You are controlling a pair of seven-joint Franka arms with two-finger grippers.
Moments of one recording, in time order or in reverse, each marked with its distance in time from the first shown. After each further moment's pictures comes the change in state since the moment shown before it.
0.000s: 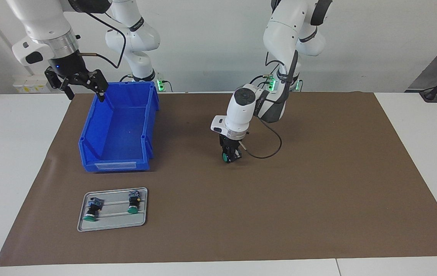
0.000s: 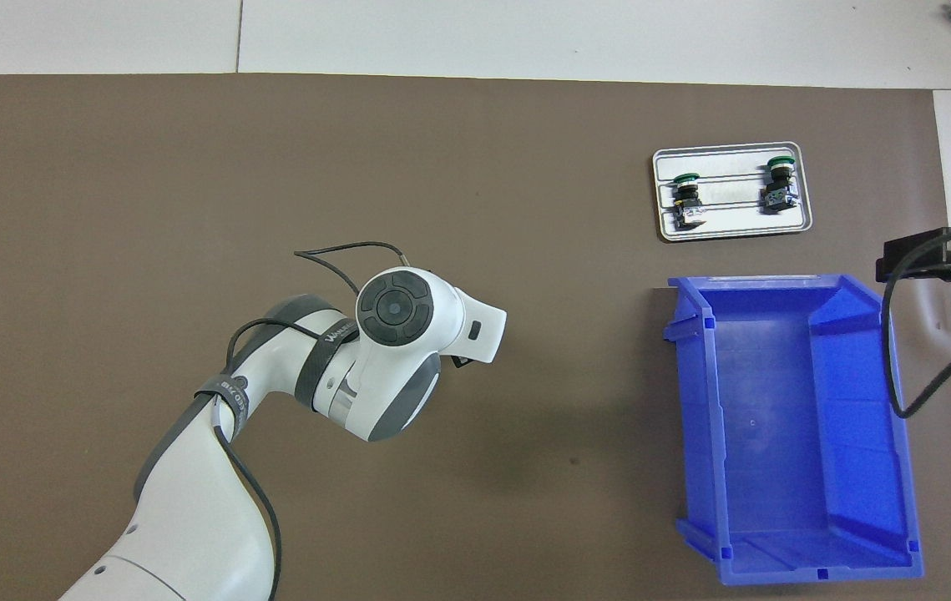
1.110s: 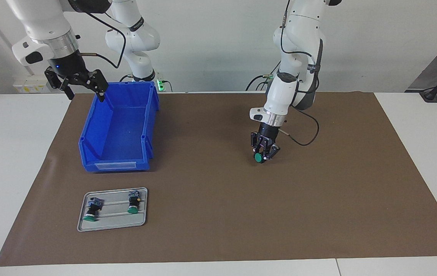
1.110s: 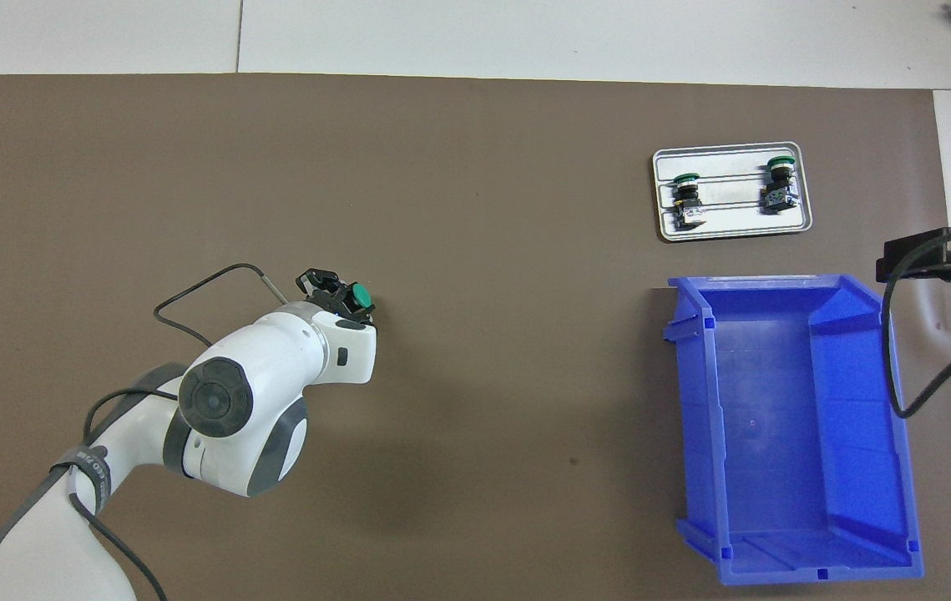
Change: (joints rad) left arm 0.192 -0.248 0.008 -0.408 0.006 0.431 0.071; right arm 0.000 0.000 0.000 0.000 0.000 0.000 0.000
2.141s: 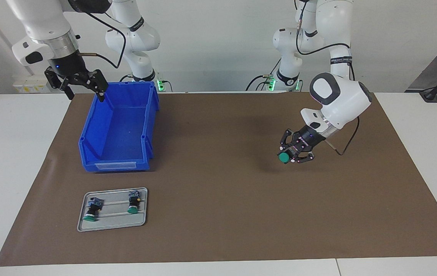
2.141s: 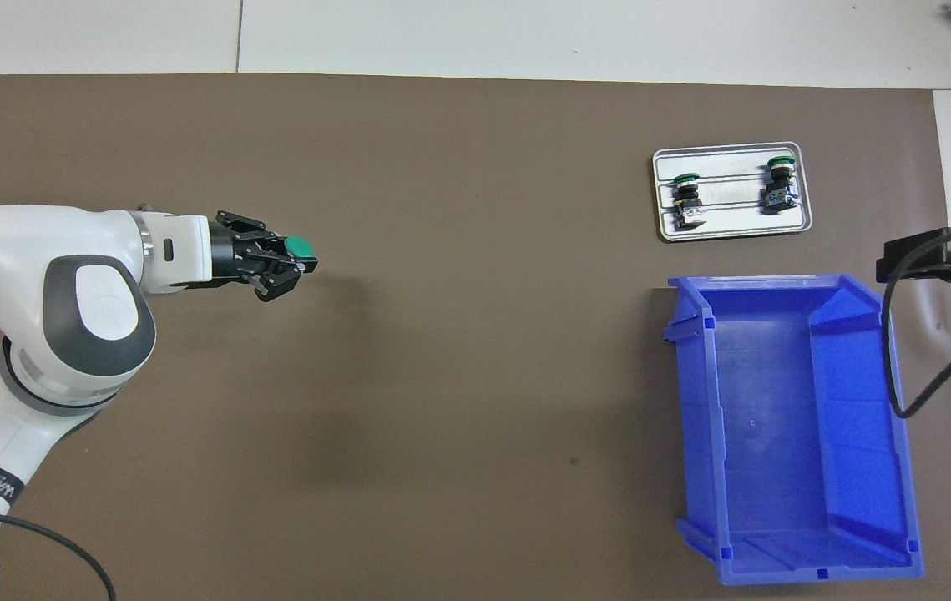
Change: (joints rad) left arm 0.258 0.000 0.004 0.257 -0.877 -0.561 0.649; right arm 0.000 0.000 0.000 0.000 0.000 0.000 0.000
